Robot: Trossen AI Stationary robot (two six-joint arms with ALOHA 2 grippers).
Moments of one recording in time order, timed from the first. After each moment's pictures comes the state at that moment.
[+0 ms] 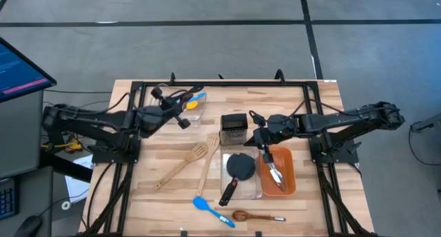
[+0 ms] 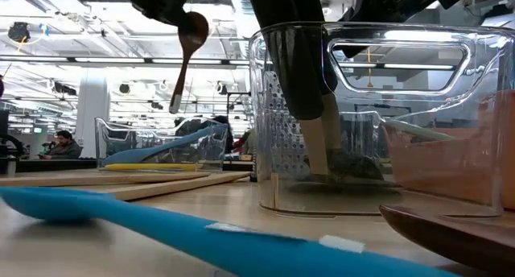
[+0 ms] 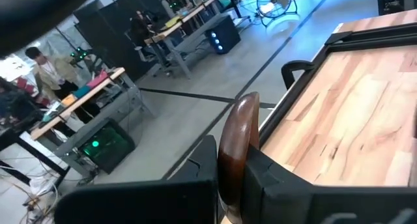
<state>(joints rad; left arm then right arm) -0.05 1.02 0.77 -0.02 -0.97 0.26 0.08 1.21 0.80 -0.17 -0.05 -0.11</state>
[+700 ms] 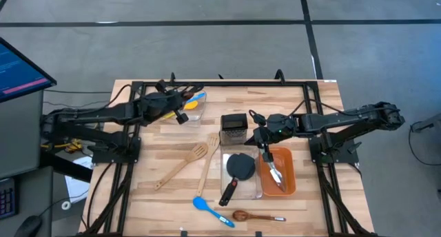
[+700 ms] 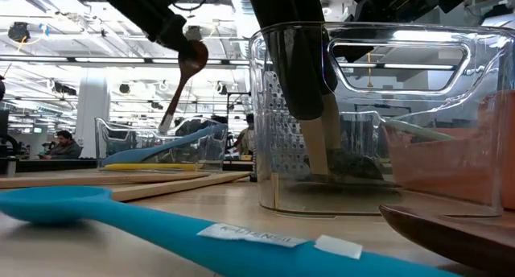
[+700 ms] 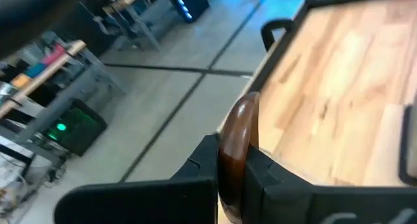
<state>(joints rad) 0.19 1.02 0.77 -0.16 -0.64 0.25 0.06 1.22 0.78 -0.17 -0.05 -0.11</state>
